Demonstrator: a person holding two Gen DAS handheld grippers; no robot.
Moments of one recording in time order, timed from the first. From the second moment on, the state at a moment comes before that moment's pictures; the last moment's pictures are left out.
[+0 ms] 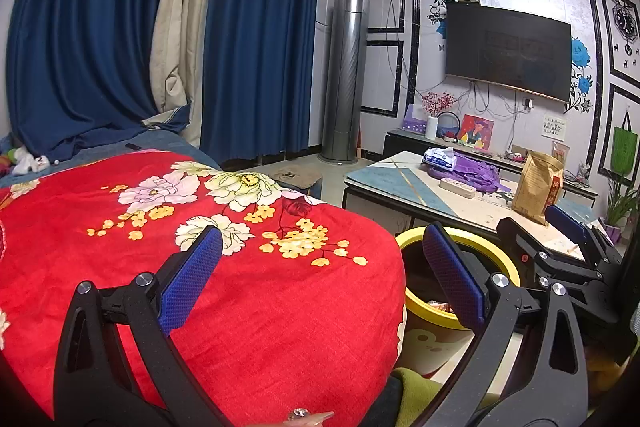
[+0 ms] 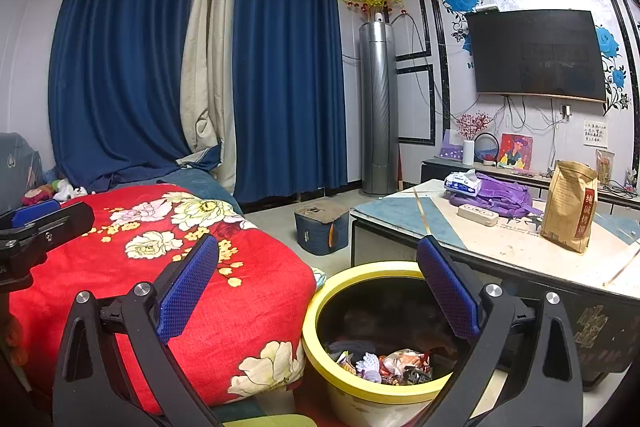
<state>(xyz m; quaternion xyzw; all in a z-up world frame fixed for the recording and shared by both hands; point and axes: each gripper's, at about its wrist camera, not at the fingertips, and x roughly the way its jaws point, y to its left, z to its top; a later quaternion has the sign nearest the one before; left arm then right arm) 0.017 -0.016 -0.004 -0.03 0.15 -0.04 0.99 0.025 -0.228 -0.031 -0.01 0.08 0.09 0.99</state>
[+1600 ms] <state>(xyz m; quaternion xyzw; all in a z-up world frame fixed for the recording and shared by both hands) 0.018 0.124 0.000 -0.10 0.24 0.13 0.96 0.056 -0.089 -0.009 -0.02 0.15 0.24 0.96</state>
